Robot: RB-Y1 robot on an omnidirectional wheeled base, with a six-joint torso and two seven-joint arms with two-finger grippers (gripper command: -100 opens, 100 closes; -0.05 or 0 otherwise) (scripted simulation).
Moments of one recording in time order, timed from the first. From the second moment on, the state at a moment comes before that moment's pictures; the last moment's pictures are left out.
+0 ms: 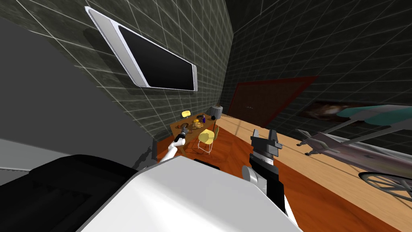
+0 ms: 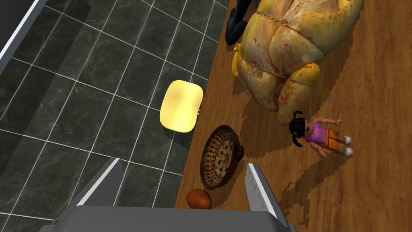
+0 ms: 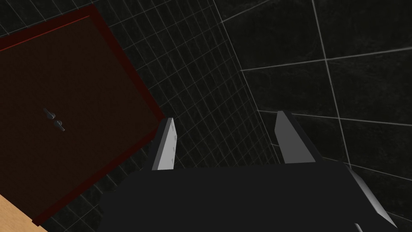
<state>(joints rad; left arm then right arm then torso) -0.03 0.21 0.24 -1.18 0.38 -0.14 0.24 0.49 0.05 -0.07 -2.28 -0.07 -0.48 -0.15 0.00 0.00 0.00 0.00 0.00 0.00</state>
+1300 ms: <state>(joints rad) -0.21 0.21 0.32 -0.85 0.41 -0.03 0.26 0.49 0.05 -0.07 -2.28 -0.07 -0.48 -0.15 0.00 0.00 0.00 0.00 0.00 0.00</state>
